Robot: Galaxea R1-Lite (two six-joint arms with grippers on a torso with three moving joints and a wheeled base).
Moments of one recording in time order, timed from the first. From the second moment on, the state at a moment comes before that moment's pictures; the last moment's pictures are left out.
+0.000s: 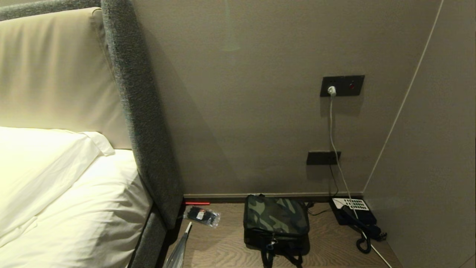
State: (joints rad) left arm 0.00 0.00 0.00 0.00 0.00 -0.01; right arm 0.00 0.00 0.00 0.00 0.01 -0.01
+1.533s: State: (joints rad) left arm 0.00 0.00 0.00 0.01 0.00 0.01; right arm 0.00 0.00 0.00 0.00 0.00 0.00
